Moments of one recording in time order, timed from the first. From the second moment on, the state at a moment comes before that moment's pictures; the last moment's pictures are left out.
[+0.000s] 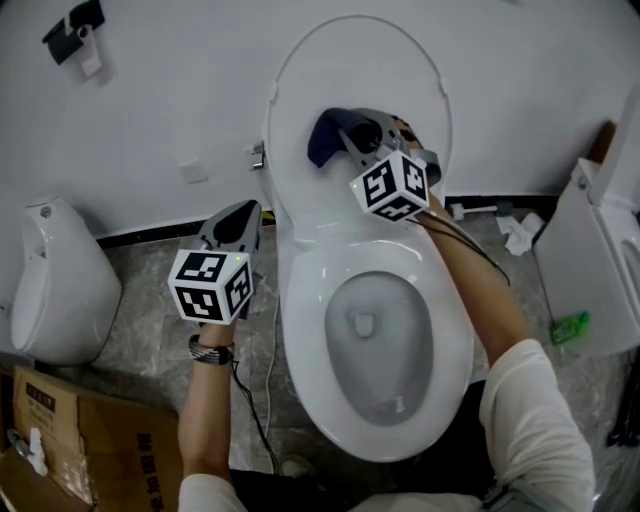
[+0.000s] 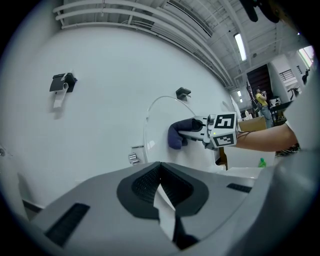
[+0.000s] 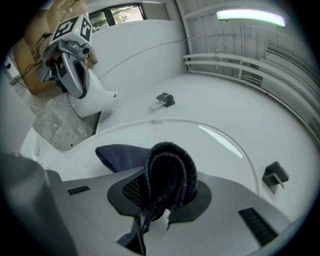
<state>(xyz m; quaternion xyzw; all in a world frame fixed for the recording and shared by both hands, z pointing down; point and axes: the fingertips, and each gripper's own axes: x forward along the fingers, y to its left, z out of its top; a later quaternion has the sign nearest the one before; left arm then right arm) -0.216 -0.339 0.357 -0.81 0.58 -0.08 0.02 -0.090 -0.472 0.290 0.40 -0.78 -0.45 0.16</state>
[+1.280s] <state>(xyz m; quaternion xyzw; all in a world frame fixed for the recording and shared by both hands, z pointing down) -0.194 -0.339 0.365 -0.82 0.57 -0.10 0.02 0.038 -0.471 0.368 0.46 -0.70 -0.49 0.24</state>
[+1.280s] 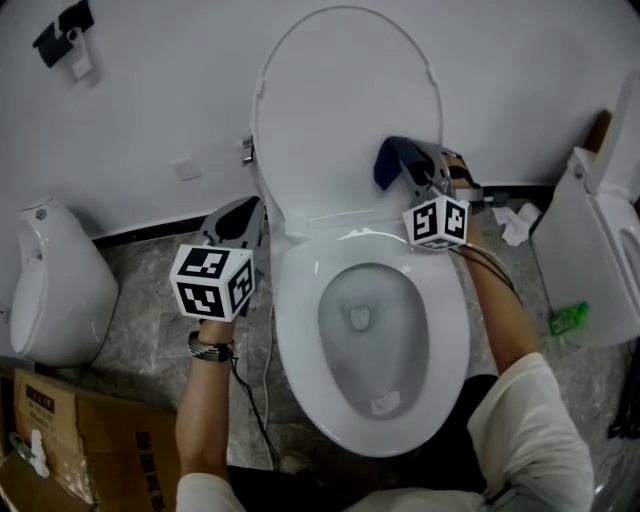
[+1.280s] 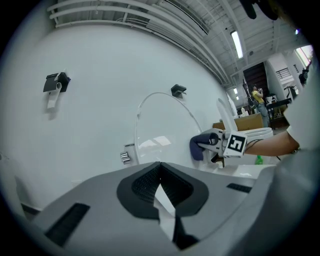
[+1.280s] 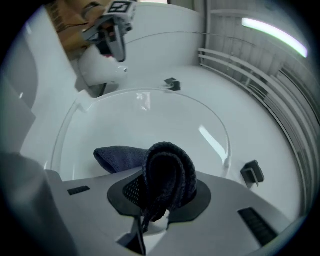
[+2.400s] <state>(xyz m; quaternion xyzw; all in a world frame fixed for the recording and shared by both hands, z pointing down) -0.178 -0.348 0.376 -0.82 0.56 -0.10 0.02 0.025 -0.488 0.285 0.48 -0.70 -0.49 0.21</state>
